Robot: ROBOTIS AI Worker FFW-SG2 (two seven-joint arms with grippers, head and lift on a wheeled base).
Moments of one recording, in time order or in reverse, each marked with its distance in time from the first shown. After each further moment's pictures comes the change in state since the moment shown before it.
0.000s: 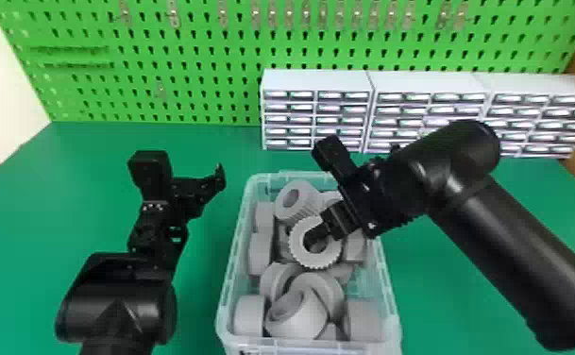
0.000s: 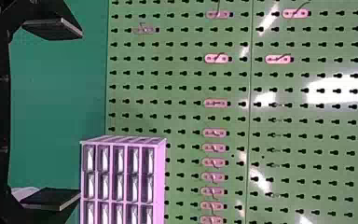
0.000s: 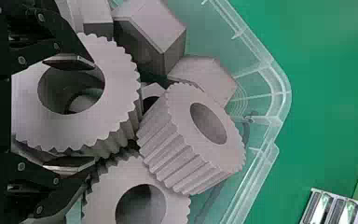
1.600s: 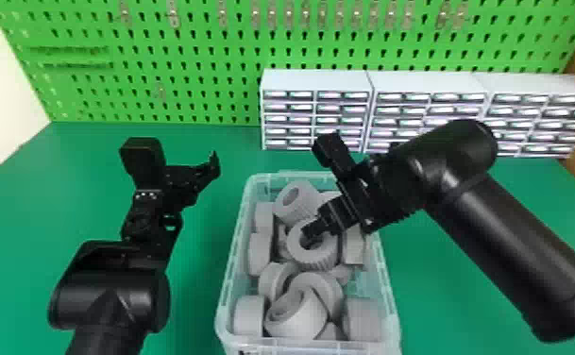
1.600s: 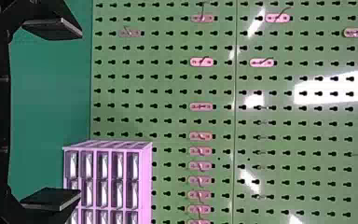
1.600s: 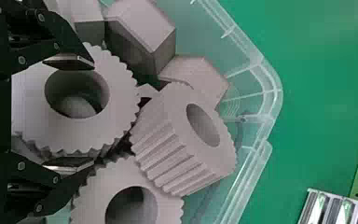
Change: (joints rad) left arm -0.031 0.039 -0.017 -0.006 0.029 -0.009 0.020; right arm -0.028 0.018 0.004 0.067 -0.009 -0.053 0.037
